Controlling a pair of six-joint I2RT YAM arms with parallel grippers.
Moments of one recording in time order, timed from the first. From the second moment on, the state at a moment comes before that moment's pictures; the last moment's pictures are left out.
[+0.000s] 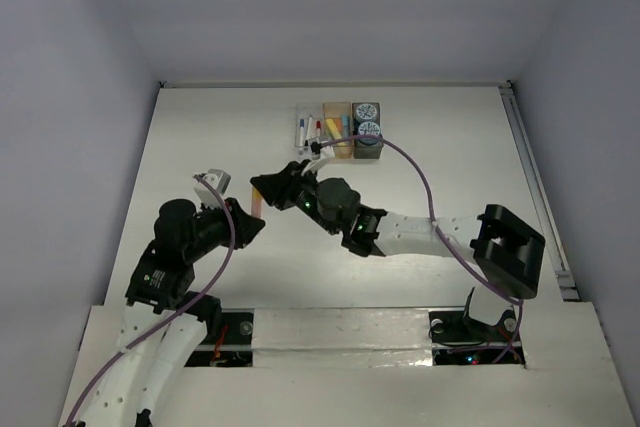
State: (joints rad) left arm -0.27 0.46 0.63 -0.57 0.38 -0.37; right arm 1.14 1.68 1.09 0.64 0.28 0.75
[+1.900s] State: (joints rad) left arm -0.28 0.47 0.61 -0.26 0.42 -0.42; right arm 0.50 2.15 1.72 0.15 0.19 0.37
